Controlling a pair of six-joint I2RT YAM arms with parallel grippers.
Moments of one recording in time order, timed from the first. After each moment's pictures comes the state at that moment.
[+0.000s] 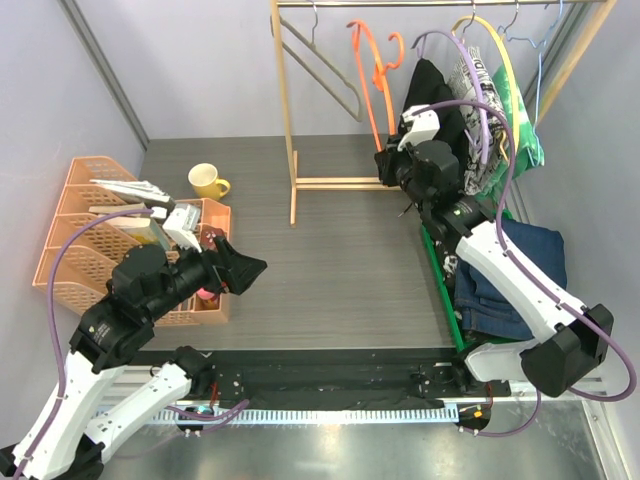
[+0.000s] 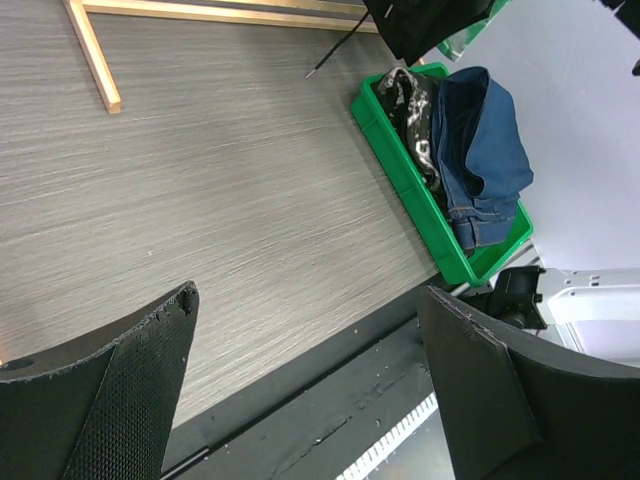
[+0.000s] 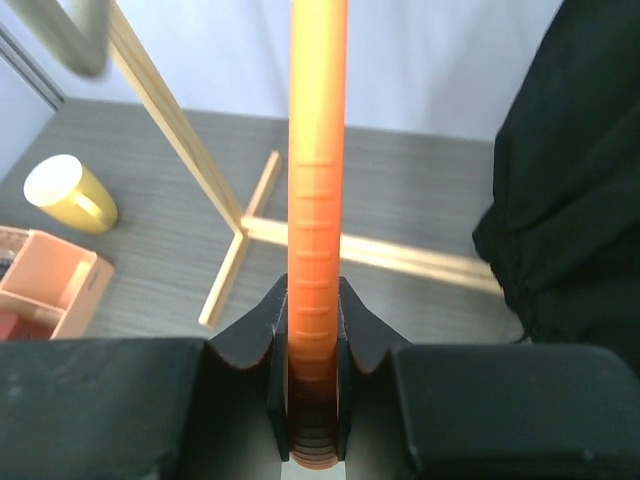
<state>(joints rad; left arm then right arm) -0.61 0.60 1.06 -0.75 0.08 -0.56 0.53 1.30 1.28 -0.14 0.23 0.18</state>
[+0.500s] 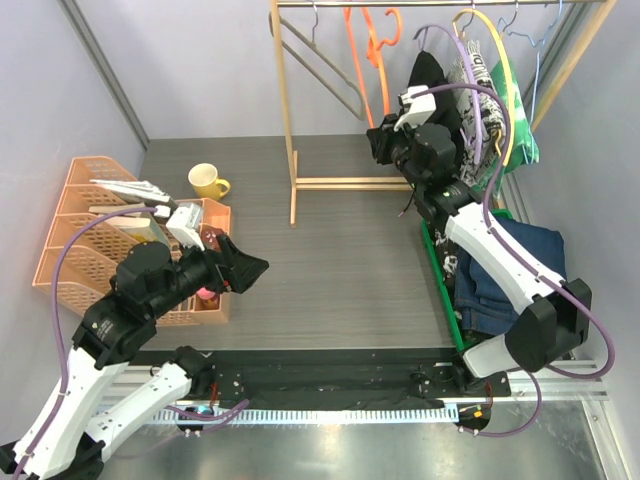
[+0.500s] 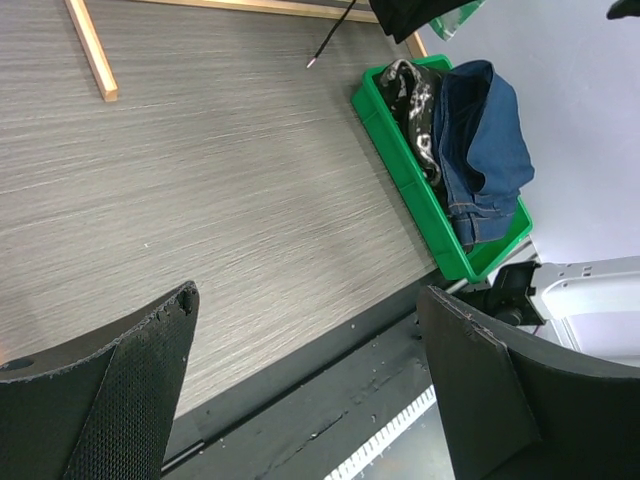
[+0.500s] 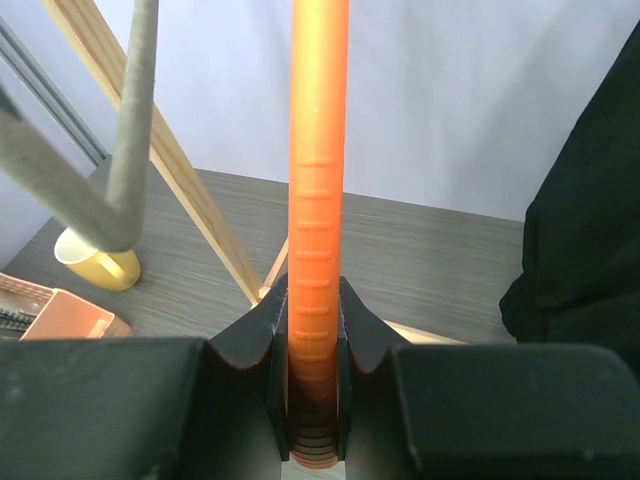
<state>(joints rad) -0.61 0.62 1.06 -0.75 0.08 -0.57 0.46 1.44 1.34 0.09 0.10 0.16</state>
